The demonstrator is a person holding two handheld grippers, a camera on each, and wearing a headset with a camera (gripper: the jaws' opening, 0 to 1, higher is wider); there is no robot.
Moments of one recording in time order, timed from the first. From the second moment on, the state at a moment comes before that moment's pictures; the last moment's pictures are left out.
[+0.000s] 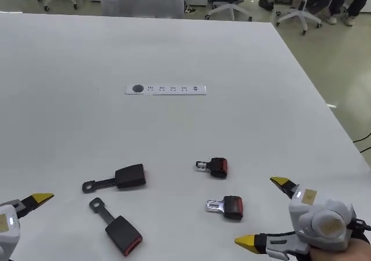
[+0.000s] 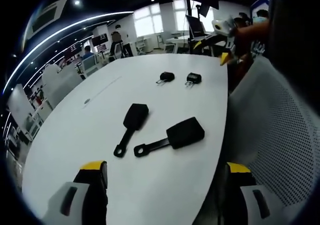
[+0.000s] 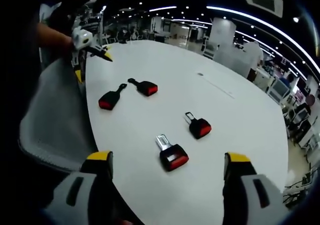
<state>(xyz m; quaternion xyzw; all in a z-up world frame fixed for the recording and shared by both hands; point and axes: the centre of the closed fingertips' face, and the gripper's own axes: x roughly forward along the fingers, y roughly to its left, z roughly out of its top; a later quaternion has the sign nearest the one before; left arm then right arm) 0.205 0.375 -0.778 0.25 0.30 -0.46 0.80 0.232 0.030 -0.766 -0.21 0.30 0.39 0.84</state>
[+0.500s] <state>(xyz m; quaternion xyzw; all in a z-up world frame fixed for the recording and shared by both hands) 0.220 0.353 -0.799 0.34 0.30 -0.52 0.73 0.238 0.032 -0.781 -0.24 0.31 0.43 0.81</state>
